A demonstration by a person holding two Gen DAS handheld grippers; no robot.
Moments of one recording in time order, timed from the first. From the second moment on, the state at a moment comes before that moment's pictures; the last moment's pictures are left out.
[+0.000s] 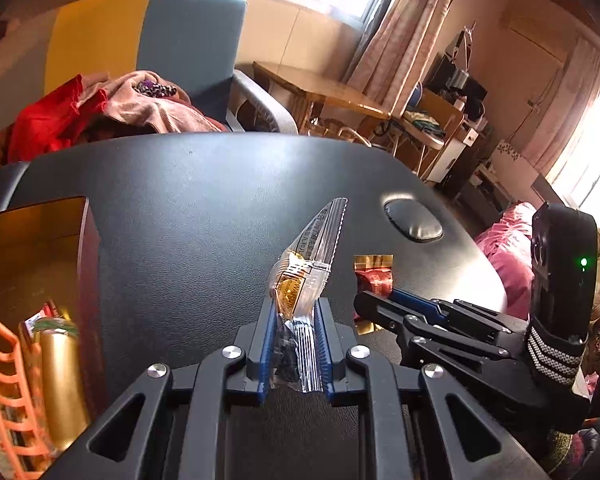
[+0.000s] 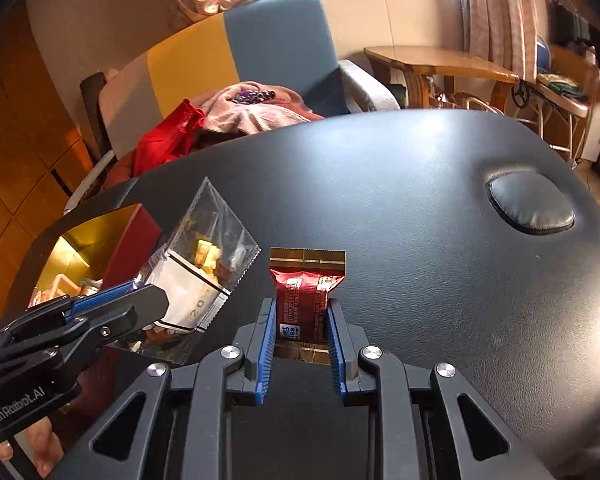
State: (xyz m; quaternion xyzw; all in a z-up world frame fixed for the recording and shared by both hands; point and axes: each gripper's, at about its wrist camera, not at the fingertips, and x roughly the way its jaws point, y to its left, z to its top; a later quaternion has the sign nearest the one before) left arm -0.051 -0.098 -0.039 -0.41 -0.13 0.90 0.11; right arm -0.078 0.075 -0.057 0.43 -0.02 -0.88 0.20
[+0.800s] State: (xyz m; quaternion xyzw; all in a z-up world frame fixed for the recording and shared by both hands) left arm 0.031 -0.212 0.012 -0.34 -0.16 0.93 -0.02; right arm -0.029 -0.050 -0.007 0.37 0.02 -0.86 0.34
